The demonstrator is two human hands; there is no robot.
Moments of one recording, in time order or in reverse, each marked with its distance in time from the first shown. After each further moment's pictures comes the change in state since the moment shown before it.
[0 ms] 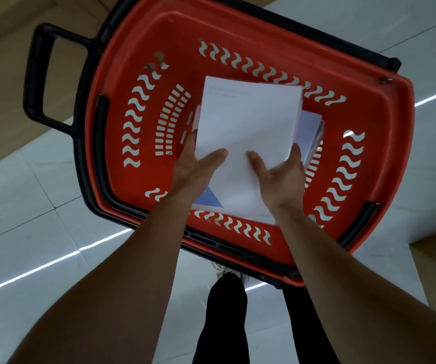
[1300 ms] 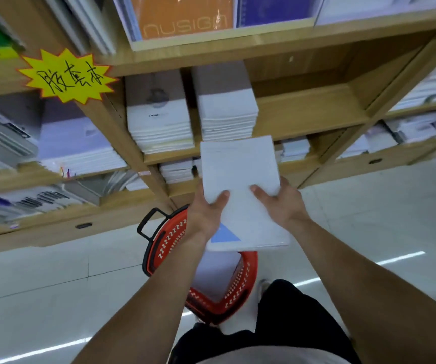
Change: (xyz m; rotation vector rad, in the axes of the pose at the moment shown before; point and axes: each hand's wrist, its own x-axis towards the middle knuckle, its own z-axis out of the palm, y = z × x) left_hand -0.313 0.437 -0.285 -0.664 0.229 0.179; right_hand -0.169 -0.436 -0.471 -0.109 -0.152 -0.451
